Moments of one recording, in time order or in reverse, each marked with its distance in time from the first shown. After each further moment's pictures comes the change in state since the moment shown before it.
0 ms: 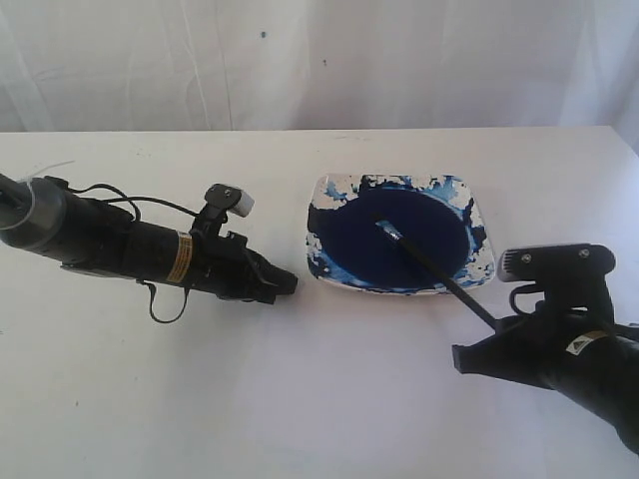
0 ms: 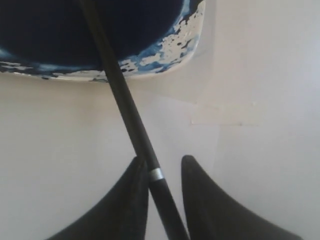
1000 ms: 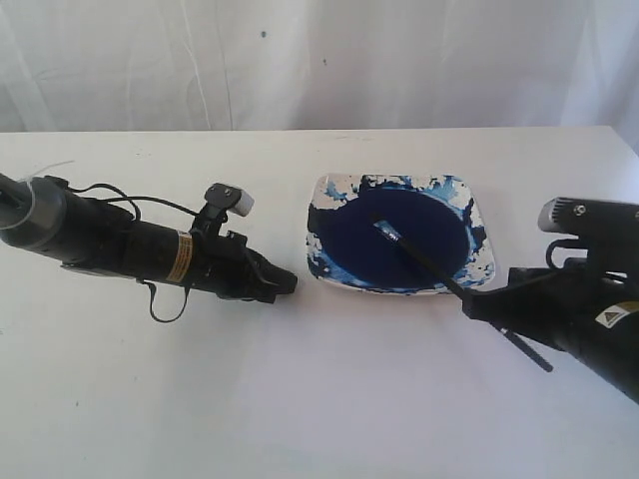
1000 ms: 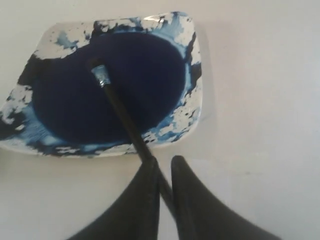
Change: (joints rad) left arm 0.000 0.000 -0.002 0.000 0.002 0.000; right arm 0.000 -0.191 0.000 0.002 -0.001 0.119
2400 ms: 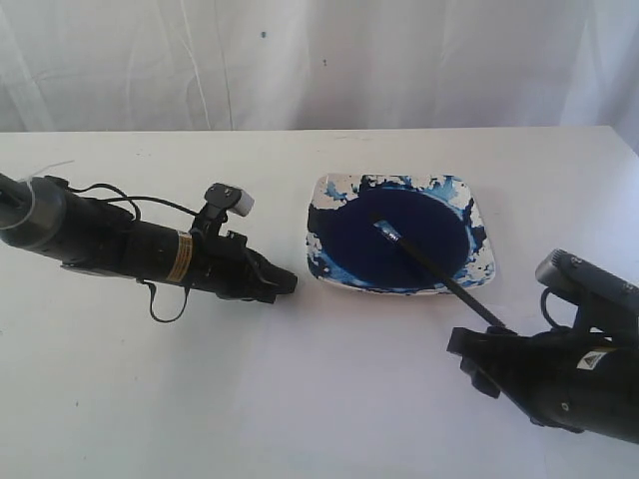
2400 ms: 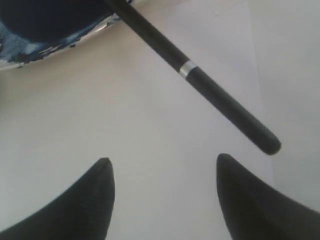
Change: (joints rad) left arm 0.000 0.000 0.000 0.000 0.000 0.000; right arm 0.000 0.028 0.000 0.012 0.355 0.386
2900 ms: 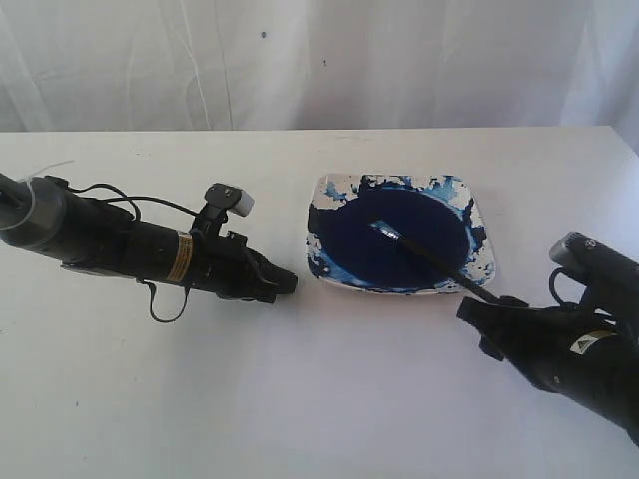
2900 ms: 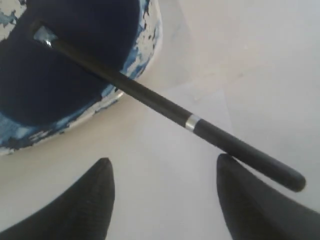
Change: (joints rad) left arm 0.000 0.000 0.000 0.000 0.000 0.000; right arm 0.000 0.117 0.000 -0.002 -0.292 0.049
